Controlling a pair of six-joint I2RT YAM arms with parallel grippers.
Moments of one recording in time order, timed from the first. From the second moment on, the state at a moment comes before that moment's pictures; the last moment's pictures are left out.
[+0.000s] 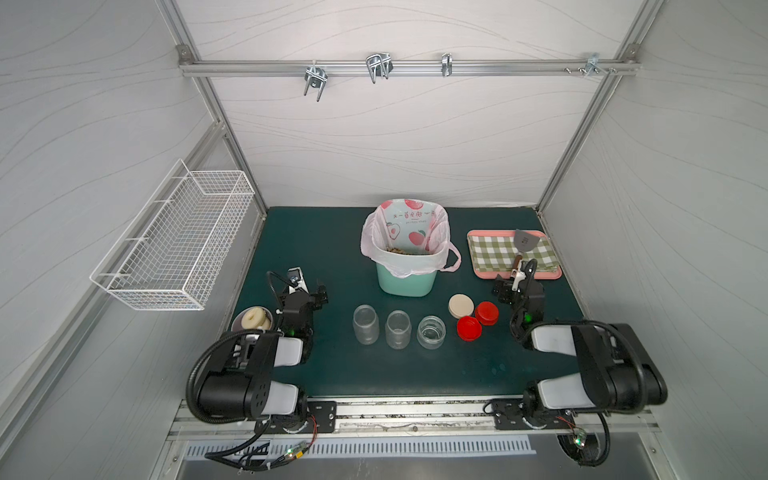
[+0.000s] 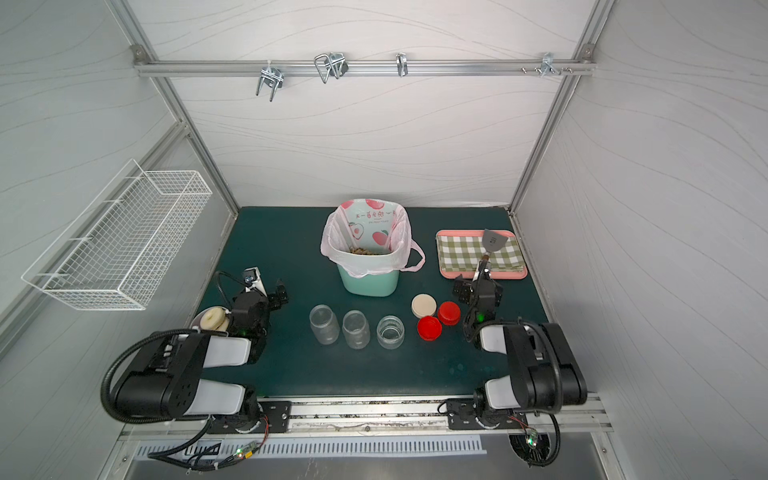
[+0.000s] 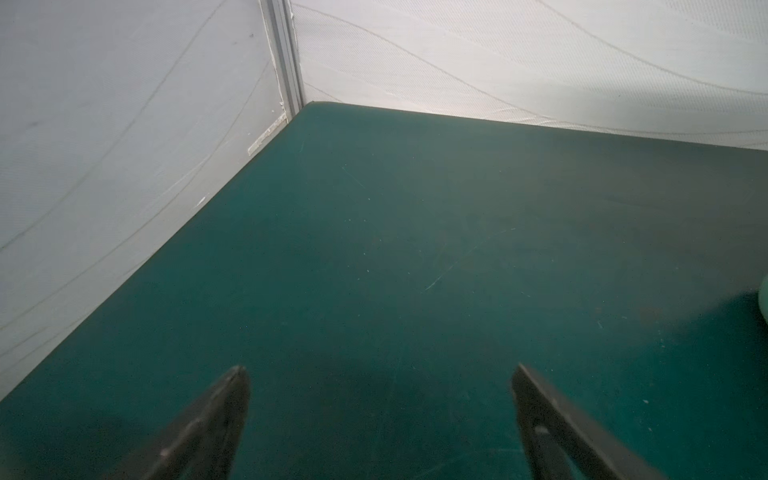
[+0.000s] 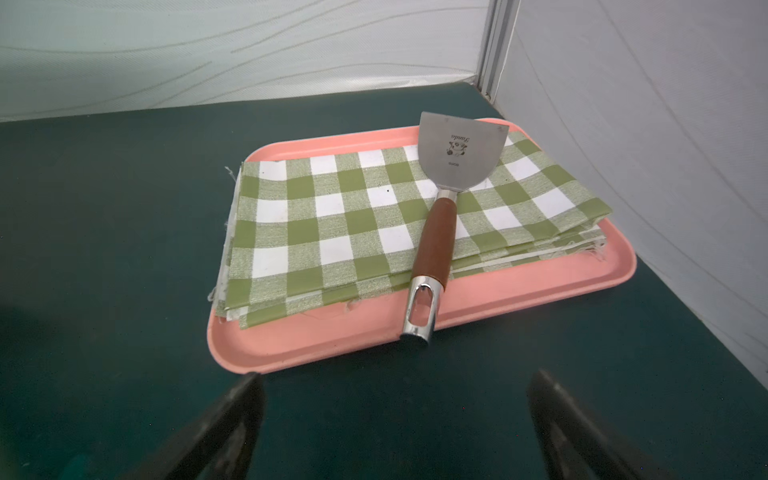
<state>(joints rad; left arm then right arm) -0.03 1.43 0.20 0.92 -0.30 -0.09 0.11 1.46 0.31 0.76 0.25 0.08</state>
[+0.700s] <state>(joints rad) -0.01 1.53 0.41 0.72 -0.17 -0.09 0.14 1.57 0.41 0.78 0.22 0.03</state>
